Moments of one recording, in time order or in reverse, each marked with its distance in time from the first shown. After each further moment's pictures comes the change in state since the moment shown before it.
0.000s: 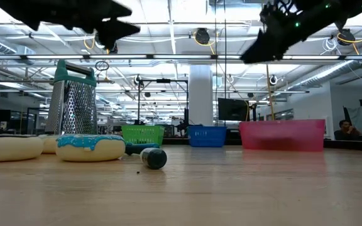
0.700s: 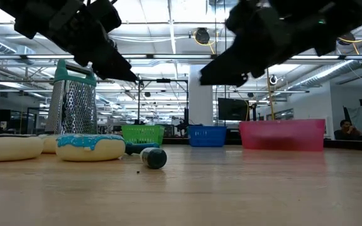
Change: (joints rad) left arm -0.160 0.224 0.015 -0.137 -0.221 -0.105; right arm 0.504 0.633 -0.010 0.637 -0.034 0.140
